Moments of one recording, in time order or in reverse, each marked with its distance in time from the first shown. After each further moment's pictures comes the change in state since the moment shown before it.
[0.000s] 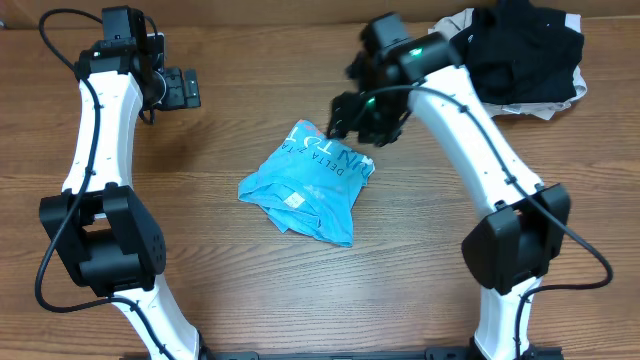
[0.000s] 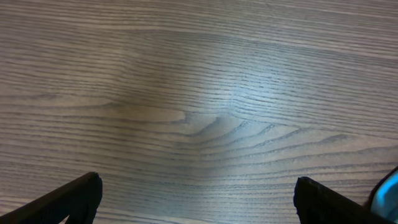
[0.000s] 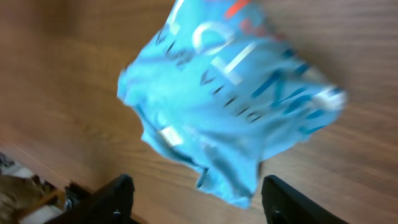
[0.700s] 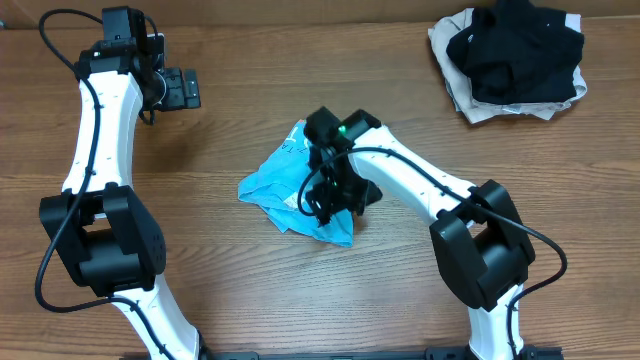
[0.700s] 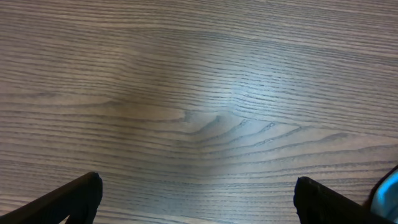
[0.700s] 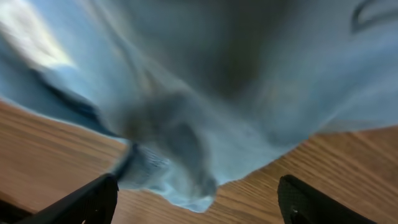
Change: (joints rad) left arm 0.000 0.000 0.000 -0.003 0.000 0.000; right arm 0.197 0.000 -0.444 0.150 0.202 -0.183
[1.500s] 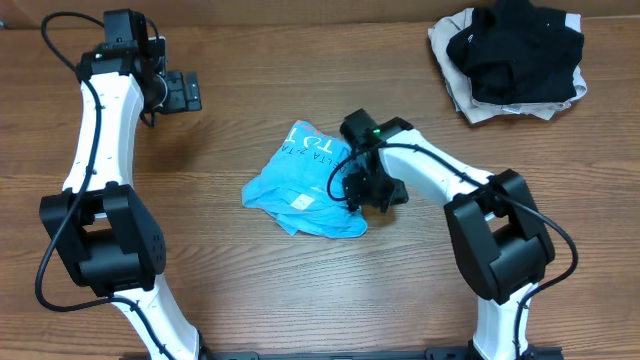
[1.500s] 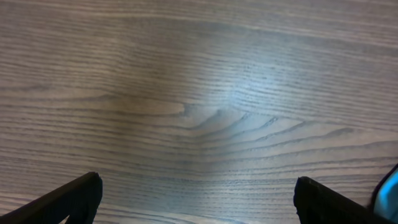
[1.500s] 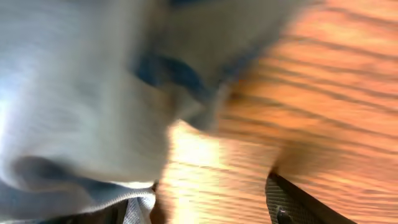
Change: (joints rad) left arm 0.000 0.000 -0.025 0.008 0.000 0.000; right arm -0.154 -0.023 -0.195 0.219 0.145 0.183
